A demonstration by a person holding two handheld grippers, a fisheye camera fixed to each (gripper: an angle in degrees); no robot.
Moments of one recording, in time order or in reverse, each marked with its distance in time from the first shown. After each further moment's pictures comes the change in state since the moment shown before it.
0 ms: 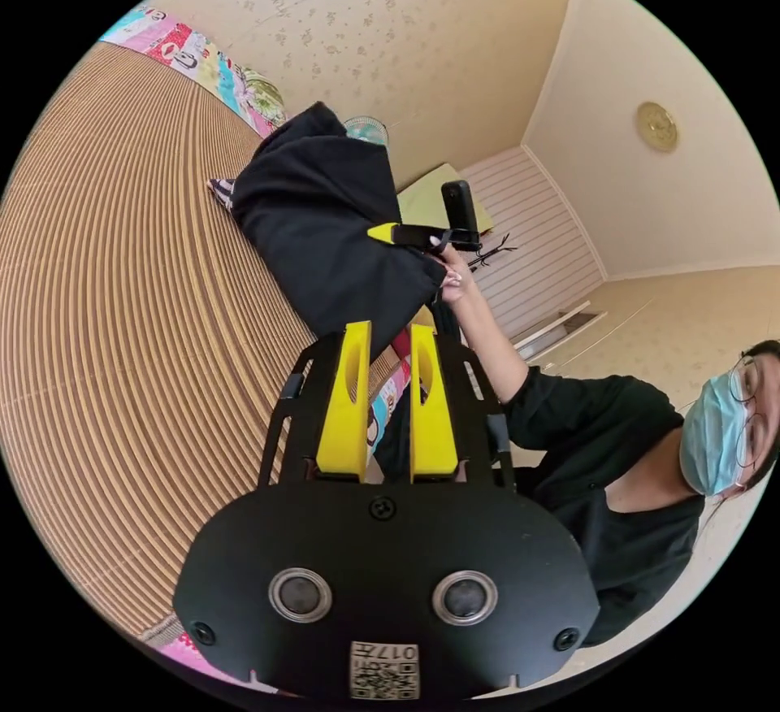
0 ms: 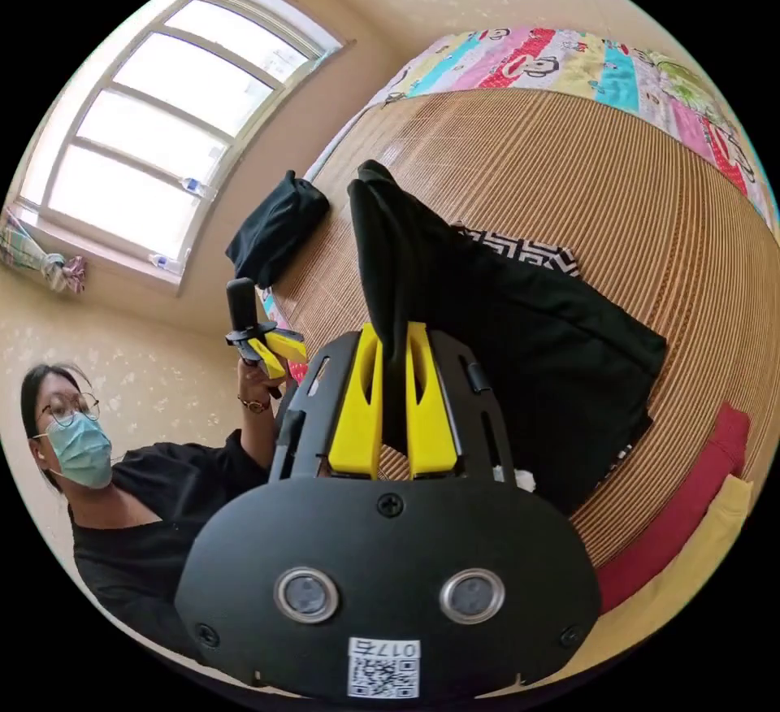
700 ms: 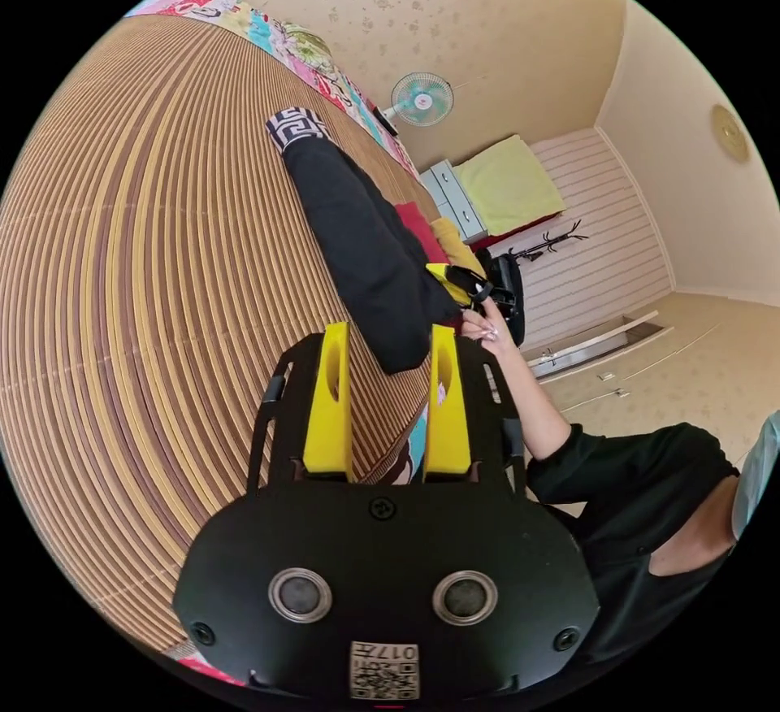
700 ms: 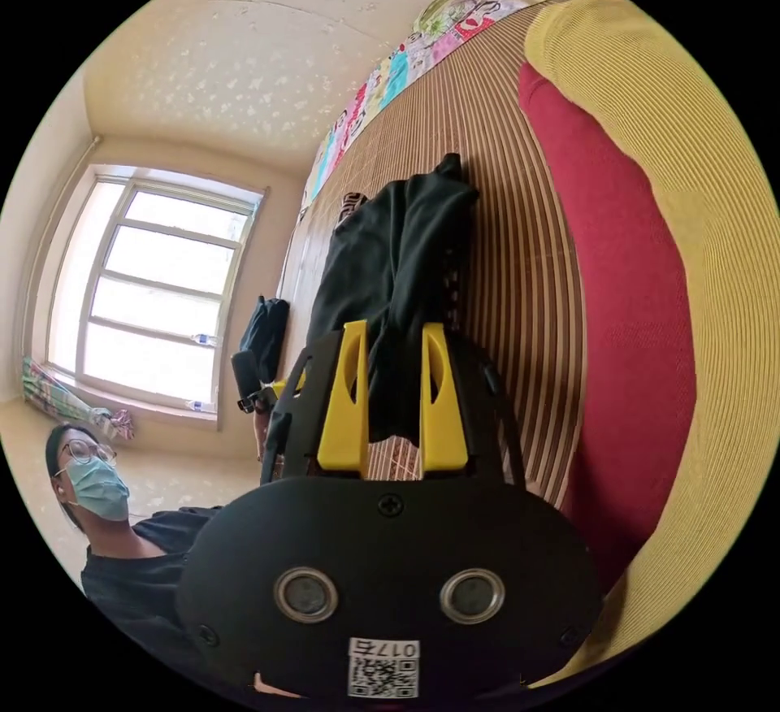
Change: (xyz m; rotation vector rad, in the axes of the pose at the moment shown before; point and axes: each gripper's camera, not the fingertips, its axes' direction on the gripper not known) left arm -0.066 -0.023 0.172 -0.121 -0.213 -0.134; right arm 0.134 0.213 -0.195 0.334 -0.157 0.463
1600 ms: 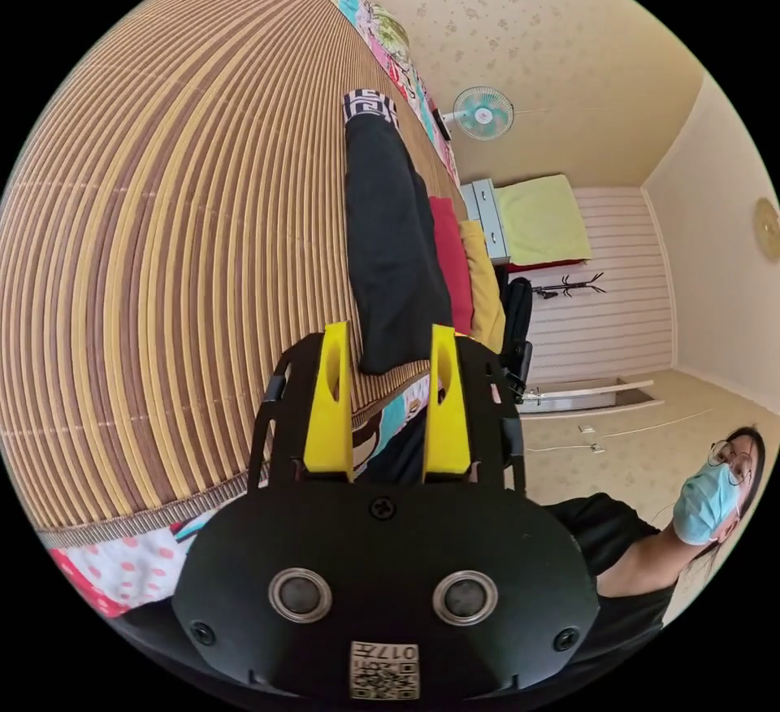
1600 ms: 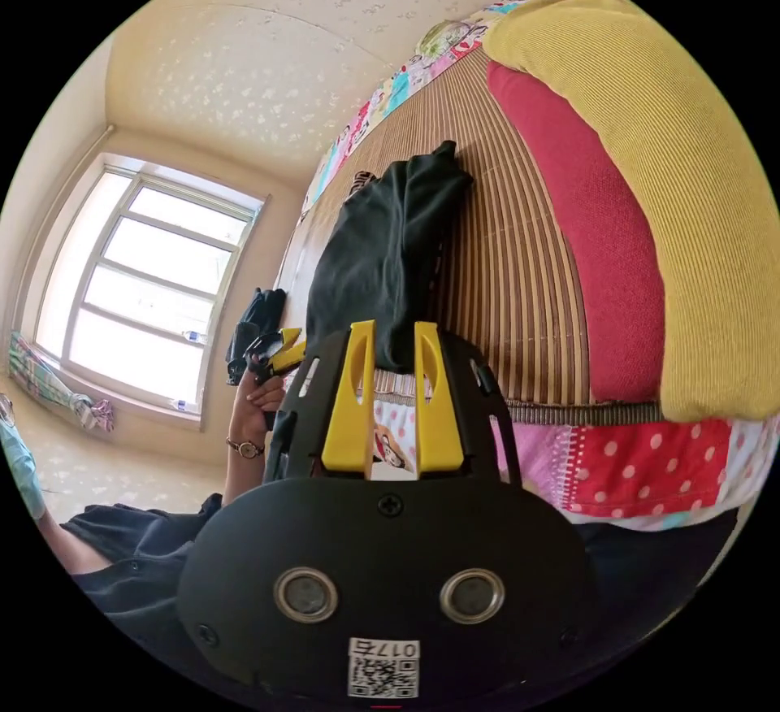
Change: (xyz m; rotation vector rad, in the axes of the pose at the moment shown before) left arm -0.043 -0.003 0.042 -0.018 -0.008 -0.286; right arm -0.111 0.129 -0.219 0.137 0.054 -0.007
